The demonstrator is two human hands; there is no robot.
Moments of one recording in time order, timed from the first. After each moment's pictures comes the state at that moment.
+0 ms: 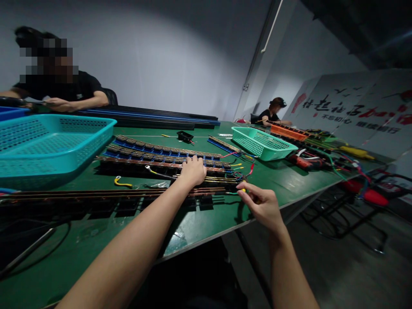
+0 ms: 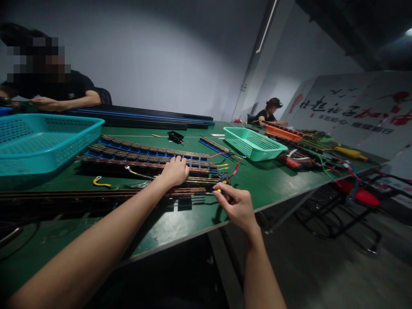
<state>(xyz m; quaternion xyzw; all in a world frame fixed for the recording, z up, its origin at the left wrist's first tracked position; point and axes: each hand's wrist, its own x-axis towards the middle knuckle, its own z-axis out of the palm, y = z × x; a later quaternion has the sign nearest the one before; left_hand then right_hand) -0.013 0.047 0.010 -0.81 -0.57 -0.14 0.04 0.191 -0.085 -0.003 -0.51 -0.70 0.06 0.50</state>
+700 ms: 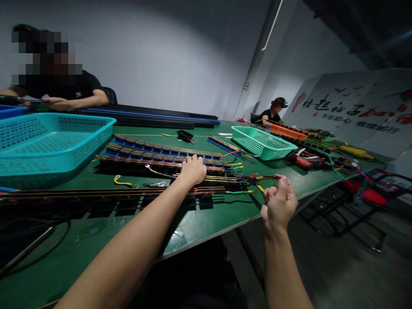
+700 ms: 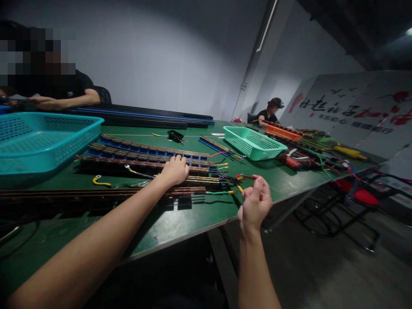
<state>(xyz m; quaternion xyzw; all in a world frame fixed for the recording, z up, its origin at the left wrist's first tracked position) -0.013 0.046 0.011 -0.81 -0.58 -0.14 0.03 0.184 -0.073 -0.002 -0.43 -0.33 0.10 0.84</state>
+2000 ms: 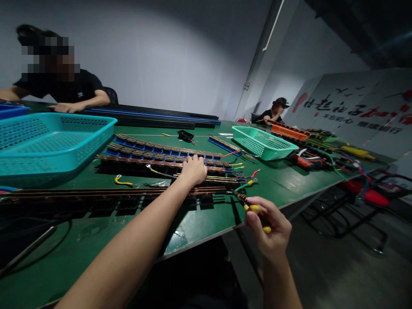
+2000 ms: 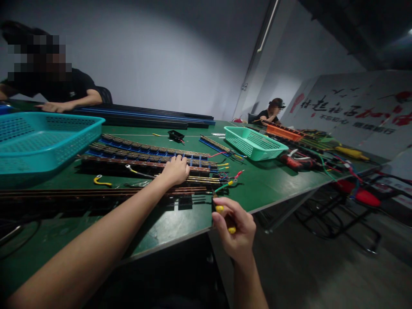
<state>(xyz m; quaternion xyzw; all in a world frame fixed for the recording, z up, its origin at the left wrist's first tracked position) -0.013 0.047 0.010 -0.81 -0.57 -0.14 0.04 0.152 -0.133 -0.018 -0.40 -0.66 0.04 0.63</state>
